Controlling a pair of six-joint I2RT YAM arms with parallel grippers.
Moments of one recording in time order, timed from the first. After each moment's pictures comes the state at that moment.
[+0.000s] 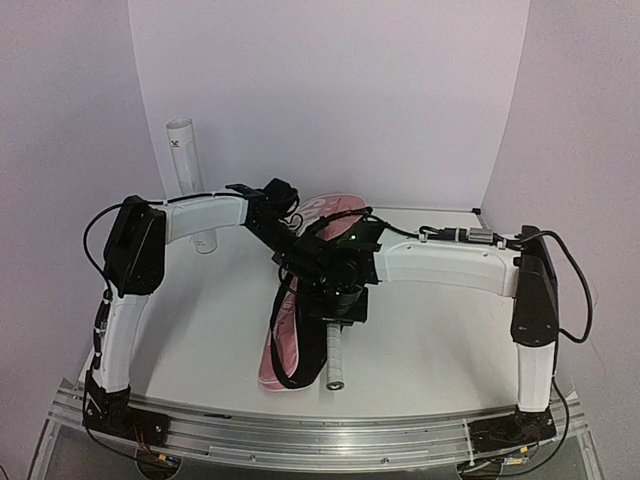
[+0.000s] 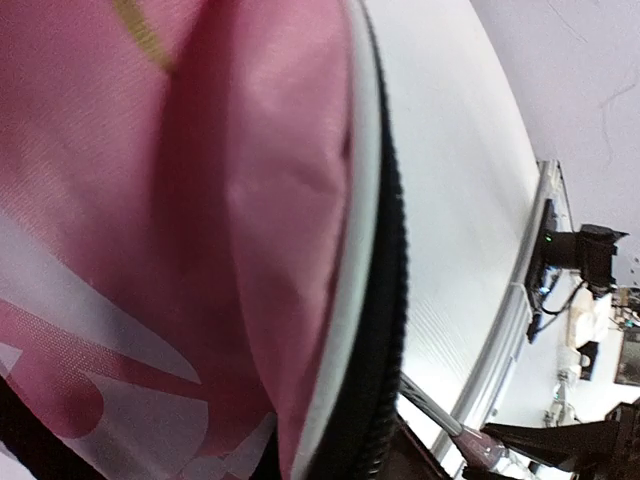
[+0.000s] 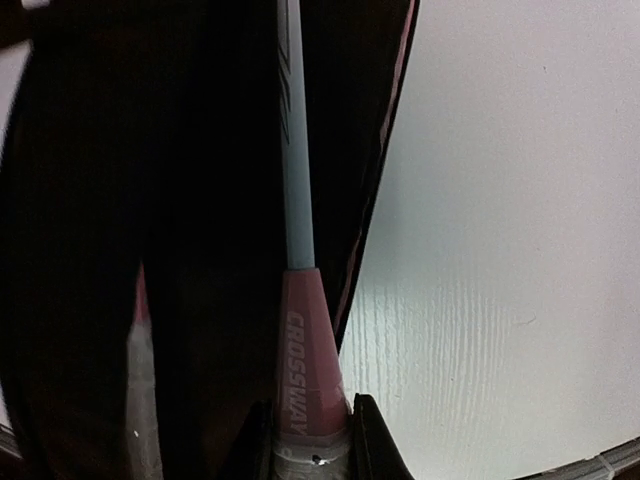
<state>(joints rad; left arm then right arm) -0.66 2.25 1.94 -0.78 0.67 -0.13 1.11 2.04 1.78 -1.09 0.27 1.14</state>
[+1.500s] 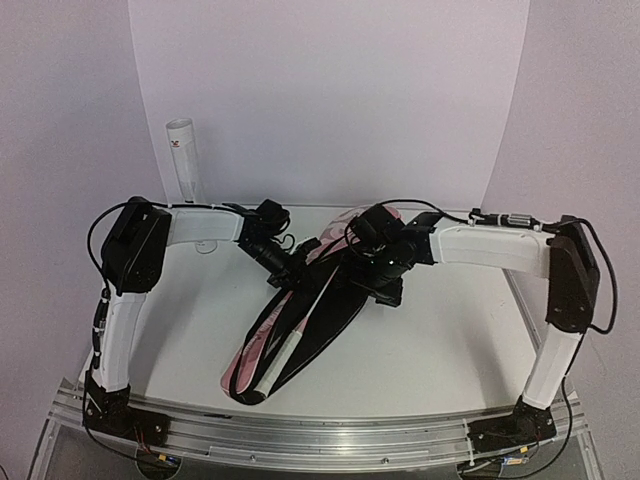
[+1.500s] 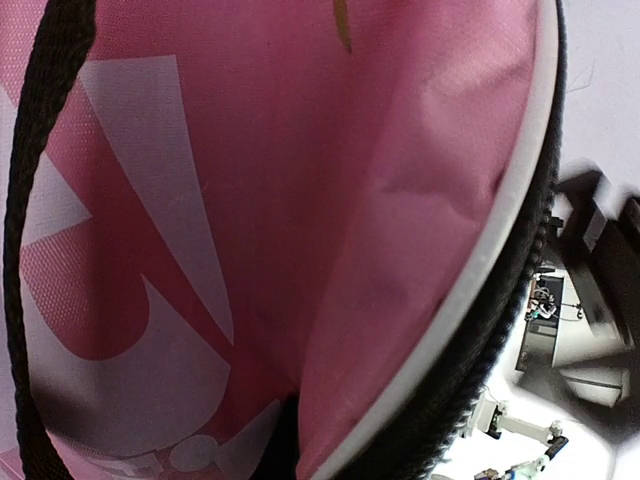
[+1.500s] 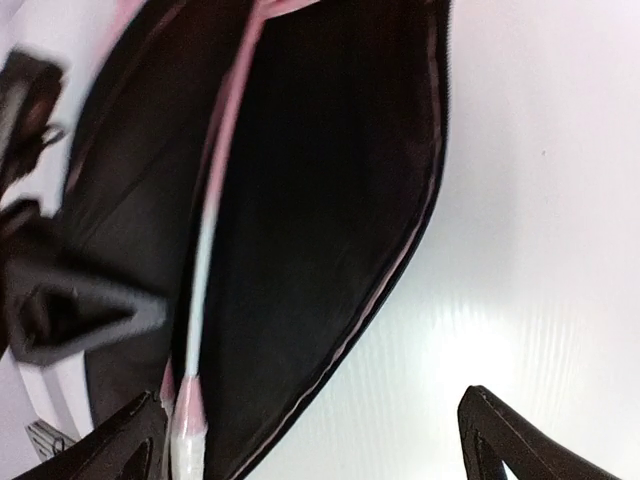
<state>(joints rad) -0.63 2.24 1.72 -0.65 0.91 -0.25 0.81 1.85 1.42 -0.67 0.05 1.03</state>
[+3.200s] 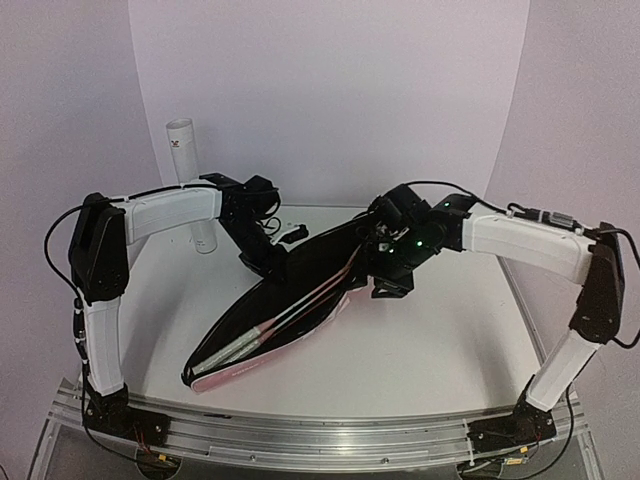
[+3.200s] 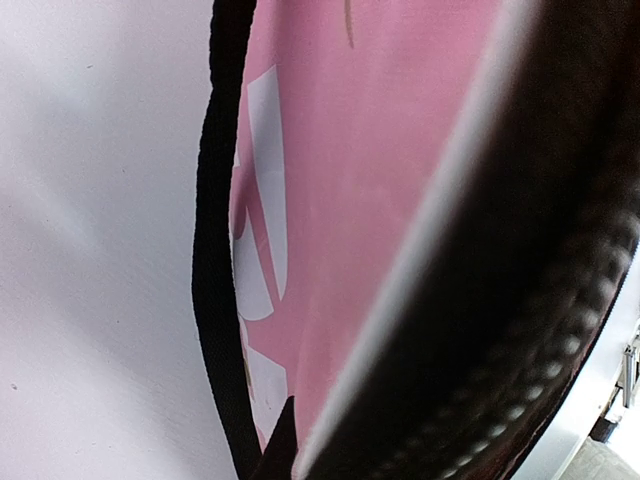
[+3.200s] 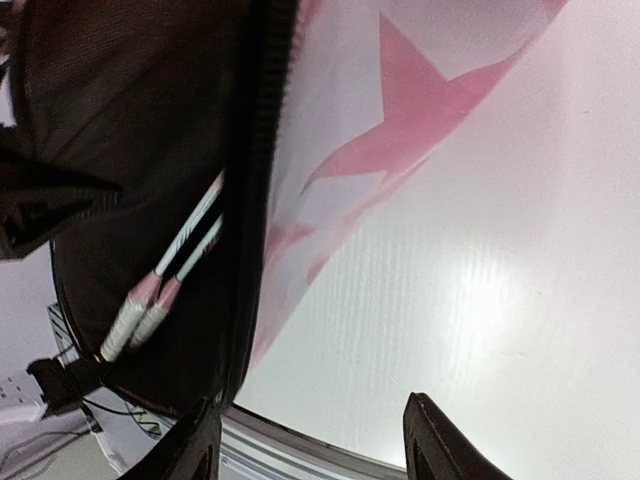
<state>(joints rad) -0.66 2.01 1.74 -1.01 0.45 0.10 0.80 1.71 1.42 -0.78 -0.20 0.87</state>
